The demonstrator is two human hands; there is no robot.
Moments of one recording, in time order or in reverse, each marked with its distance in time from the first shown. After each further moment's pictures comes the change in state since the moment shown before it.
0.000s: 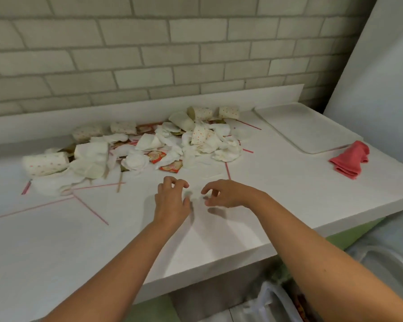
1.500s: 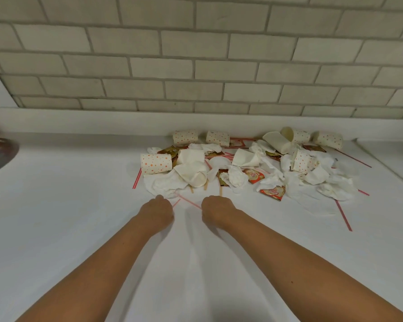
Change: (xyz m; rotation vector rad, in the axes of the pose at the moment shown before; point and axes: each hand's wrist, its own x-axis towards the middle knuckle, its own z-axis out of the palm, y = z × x) left_hand 0.029 -0.253 -0.125 0.354 -0.361 -0.319; right_hand 0.162 -0.228 0.113 -0.630 0.039 -0.070
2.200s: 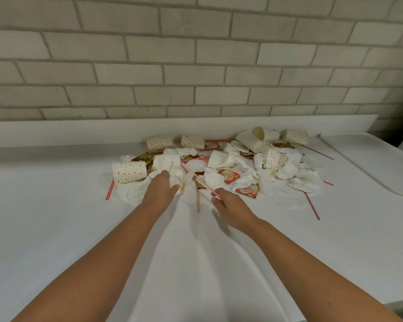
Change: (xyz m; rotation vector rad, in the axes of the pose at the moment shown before) left_hand 0.038 0.060 -0.026 -0.450 0.315 0.105; right_hand -0.050 0.075 0.007 0.674 0.332 0.059
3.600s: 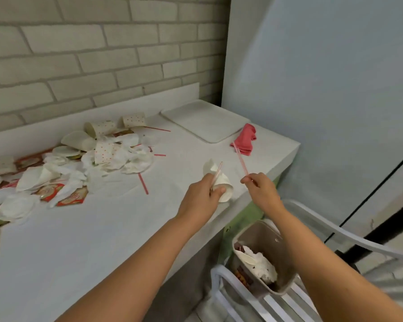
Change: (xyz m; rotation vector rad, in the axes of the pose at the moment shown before) left_hand -0.213 0.359 0.178 -0.360 -0.503 0.696; right_hand -0.268 0.294 -0.185 0.178 0.723 0.633
